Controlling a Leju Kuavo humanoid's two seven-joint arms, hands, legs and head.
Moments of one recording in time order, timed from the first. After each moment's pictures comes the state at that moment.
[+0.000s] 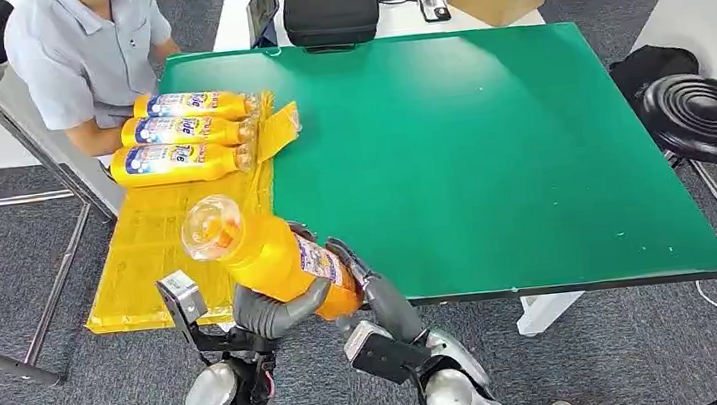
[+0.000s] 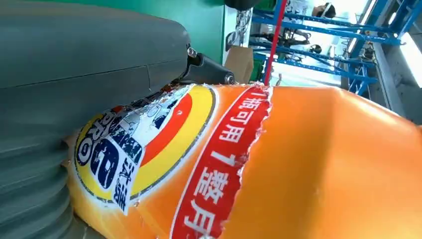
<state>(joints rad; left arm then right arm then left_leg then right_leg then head) -0.13 -0.15 -0.42 -1.41 0.39 0.00 -0.38 -0.19 0.13 0.66 -1.20 0.30 -0.06 -0.62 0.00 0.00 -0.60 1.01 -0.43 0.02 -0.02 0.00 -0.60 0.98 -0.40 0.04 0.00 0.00</state>
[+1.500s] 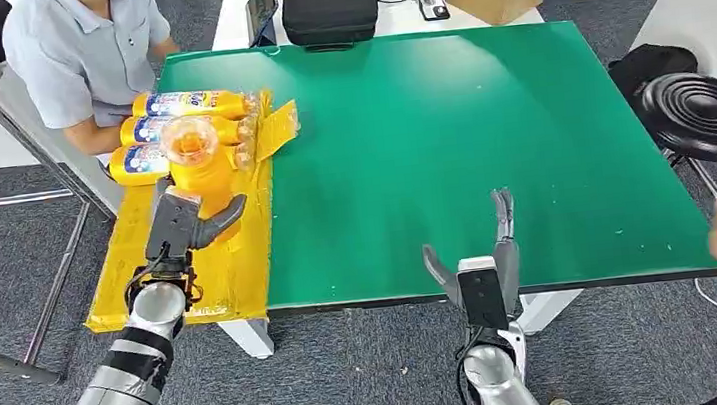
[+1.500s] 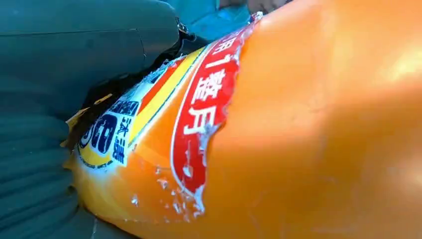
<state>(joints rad) -0.47 0.01 -0.25 -1.06 -0.23 0.40 -0.30 -0.17 0.20 0.29 -1.15 0.12 -0.62 -0.70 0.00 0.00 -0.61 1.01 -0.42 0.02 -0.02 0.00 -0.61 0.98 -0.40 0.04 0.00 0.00</state>
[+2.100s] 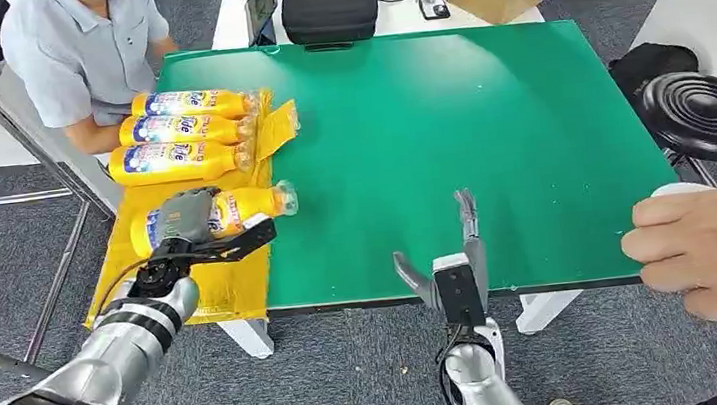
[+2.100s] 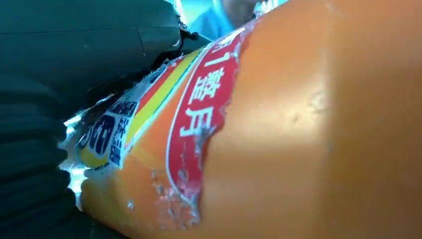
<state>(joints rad) -0.75 0.03 -0.38 -0.46 -1.14 0.37 0.17 -0.20 0.26 0.30 -1.08 0.13 -0.50 -0.70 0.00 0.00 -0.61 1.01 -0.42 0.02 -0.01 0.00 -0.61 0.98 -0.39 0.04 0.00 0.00</state>
